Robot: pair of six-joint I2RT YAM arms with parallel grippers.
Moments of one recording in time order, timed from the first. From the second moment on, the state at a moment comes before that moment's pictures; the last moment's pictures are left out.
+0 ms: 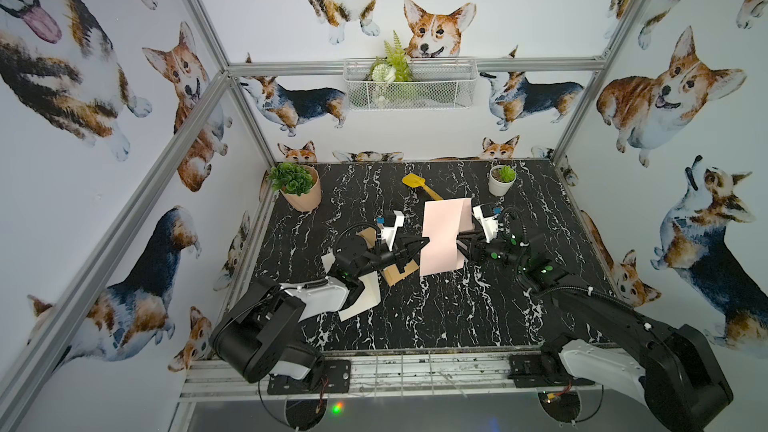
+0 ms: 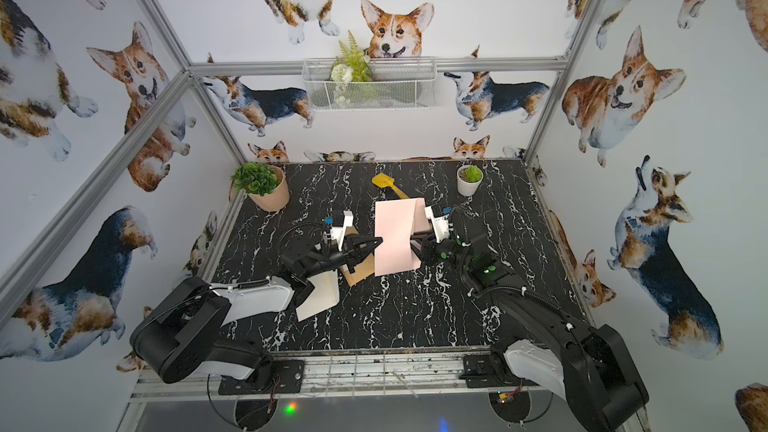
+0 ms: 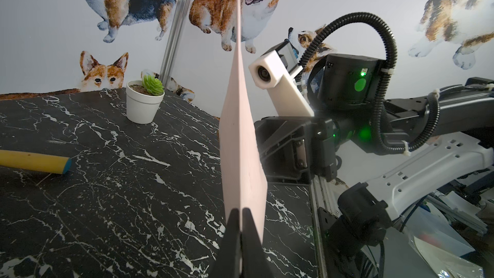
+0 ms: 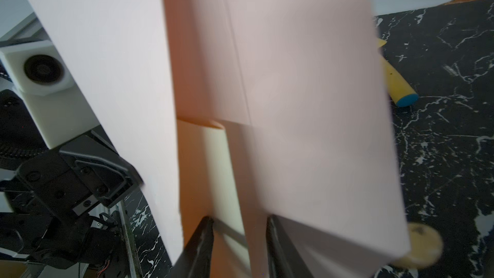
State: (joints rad) left arm -0.62 1.45 0.46 1.09 0.65 -0.48; right arm 0.52 1.09 0.55 0.22 -0.49 0.42
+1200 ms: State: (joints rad) left arm -0.58 1.18 0.36 0.86 0.37 -0.37; right arm 0.23 0.88 0.36 0.03 -0.61 0.55
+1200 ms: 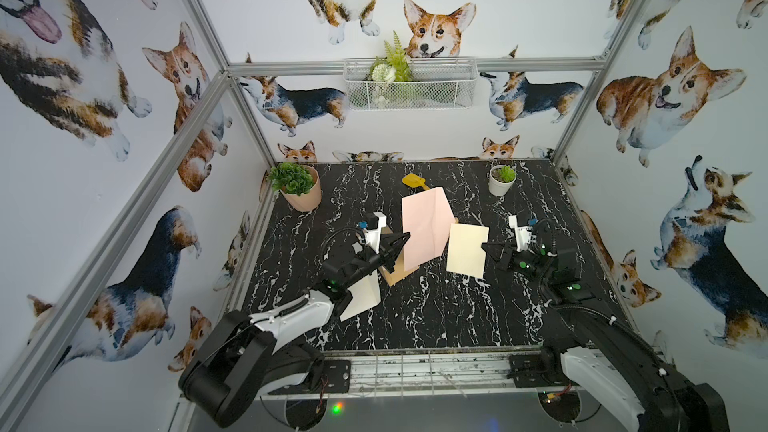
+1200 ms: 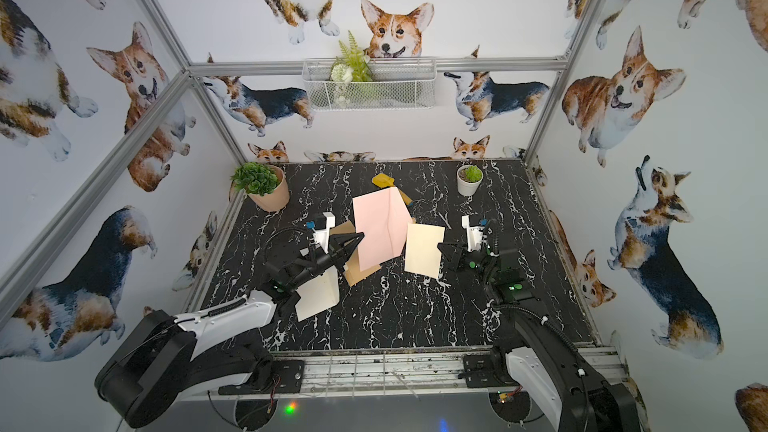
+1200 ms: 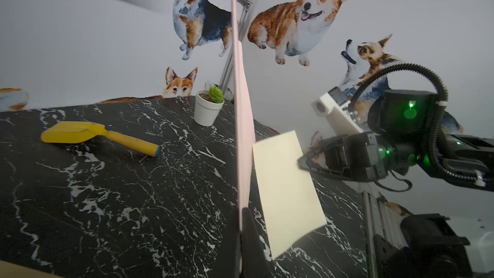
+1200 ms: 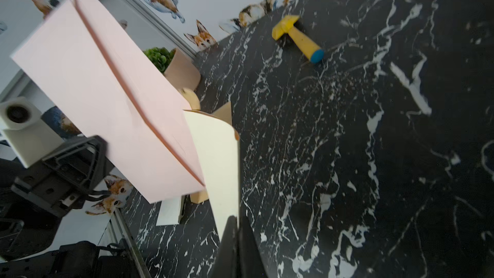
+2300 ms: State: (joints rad) left arm -0.59 1.46 0.43 1.13 0.62 -0.52; right arm 0.52 0.97 0.43 -0.03 -0.31 0.48
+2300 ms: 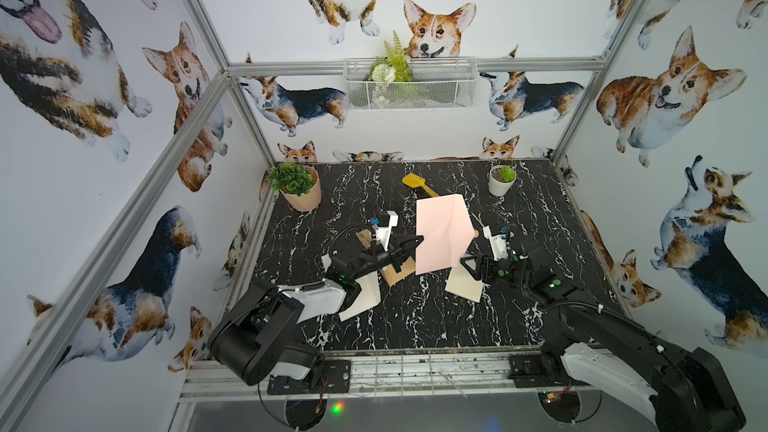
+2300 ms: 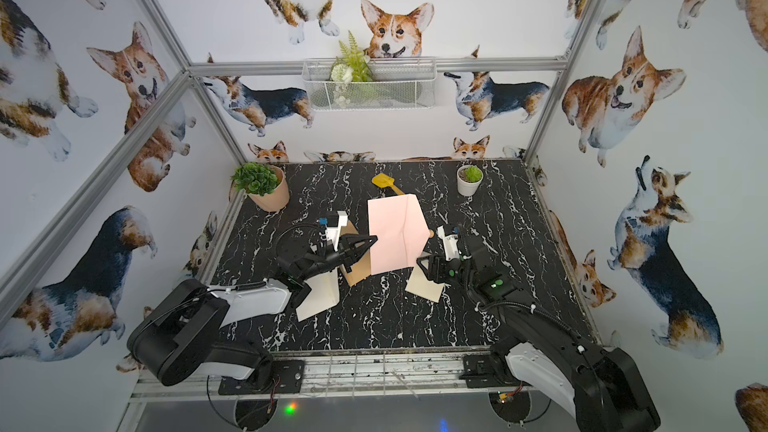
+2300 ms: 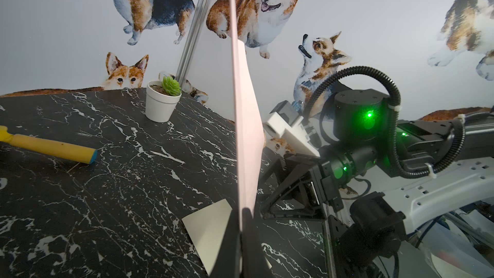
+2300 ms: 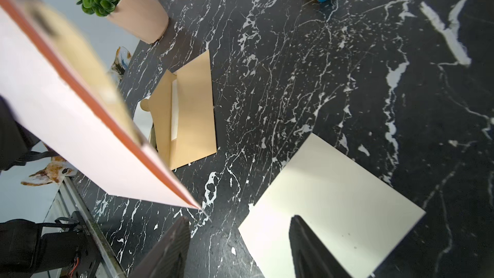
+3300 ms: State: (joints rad) left arm -0.59 1.40 0.44 1.06 0.56 -0.54; right arm 0.39 0.79 0.39 0.08 -0.31 0.49
